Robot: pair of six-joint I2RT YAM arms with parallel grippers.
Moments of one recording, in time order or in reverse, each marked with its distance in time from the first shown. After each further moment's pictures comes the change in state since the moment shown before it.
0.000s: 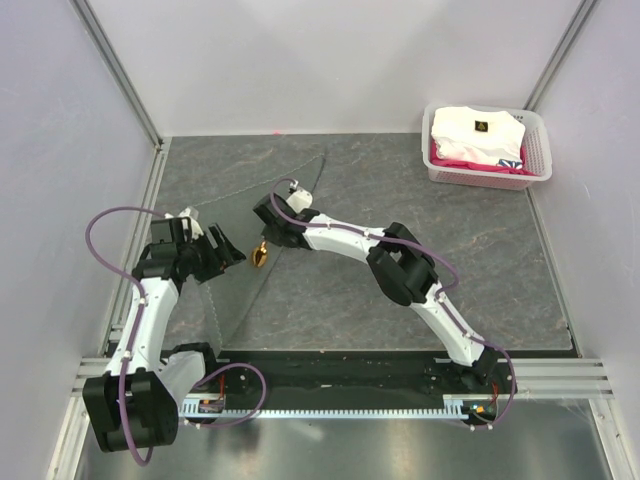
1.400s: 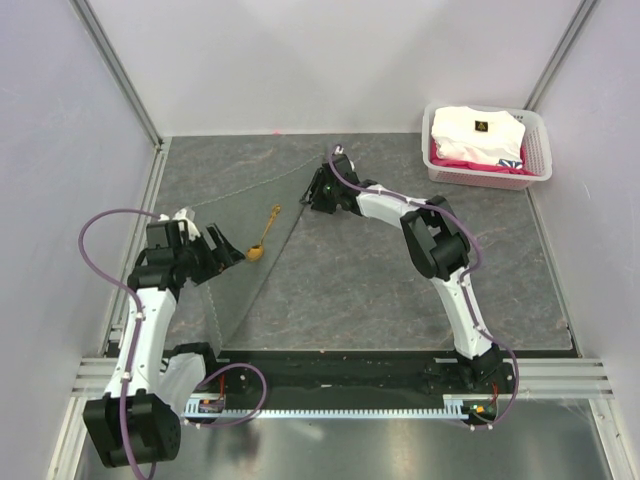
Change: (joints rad) left arm 0.000 -0.091 0.006 -0.047 -0.011 -0.003; right arm -0.354 -0.066 -0.205 0.287 -0.435 -0.340
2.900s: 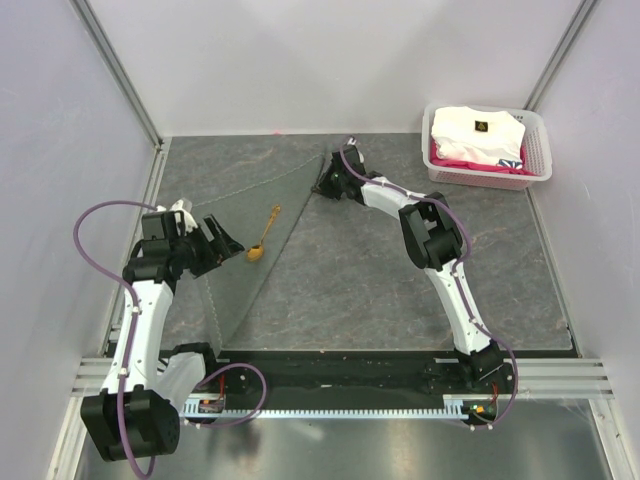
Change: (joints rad) left arm 0.000 0.038 0.095 -0.042 0.011 -0.019; right arm -0.086 0.177 0.226 -0.012 -0.010 0.071
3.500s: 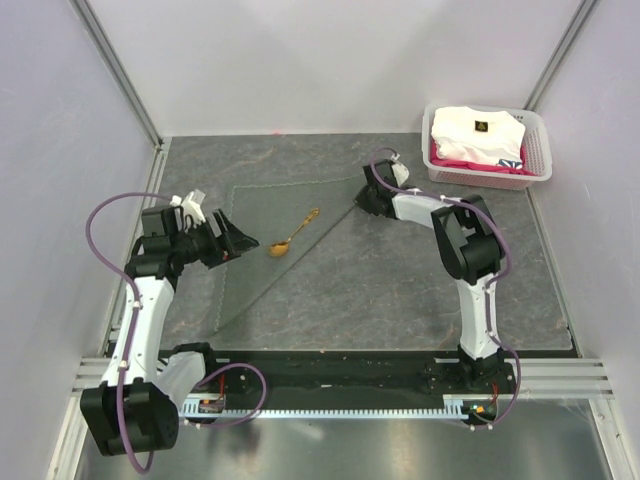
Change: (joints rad) left arm -0.003 0.029 -0.002 0.103 0.320 0.020; right arm -0.073 -0.342 -0.512 0.051 0.258 0.026
